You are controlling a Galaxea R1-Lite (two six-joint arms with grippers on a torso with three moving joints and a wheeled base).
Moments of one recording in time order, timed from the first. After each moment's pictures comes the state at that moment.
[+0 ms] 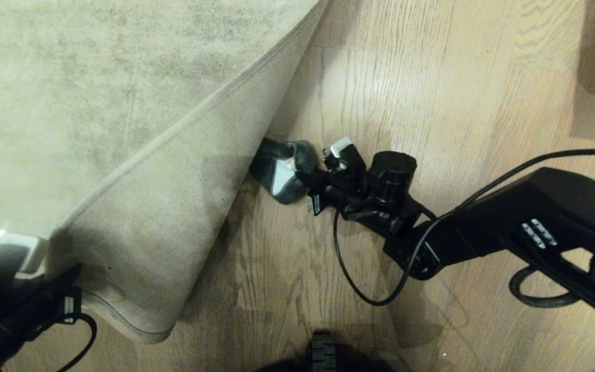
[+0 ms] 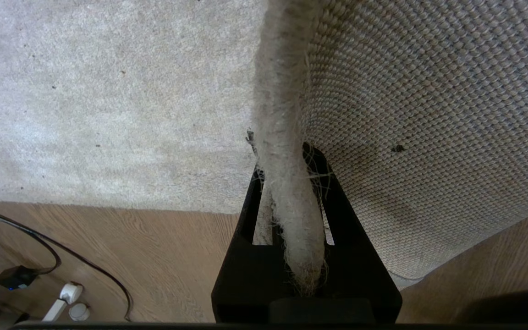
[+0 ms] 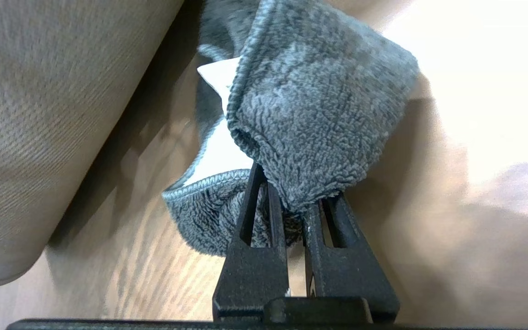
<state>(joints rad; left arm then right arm) 0.26 1.56 -0.01 -1.25 -0.05 0.30 0.64 2.24 -1.29 -1.09 0.19 -0.19</state>
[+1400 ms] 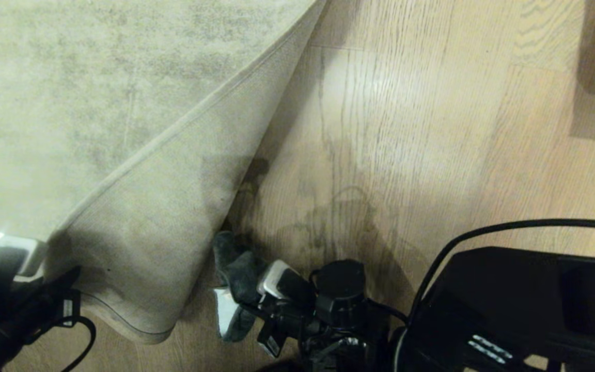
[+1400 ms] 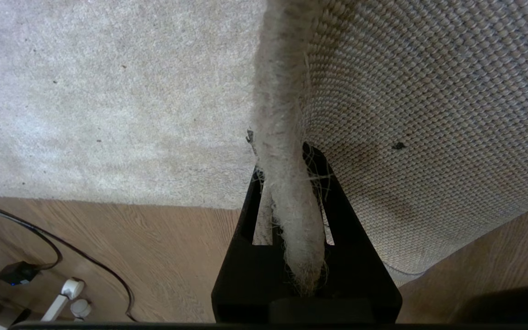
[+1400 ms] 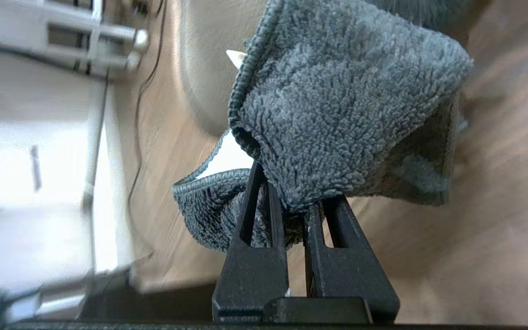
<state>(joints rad) 0.26 1.56 0.00 -1.24 -0.05 0.30 0.97 2.33 -0.92 -1.28 0.19 -0.21</state>
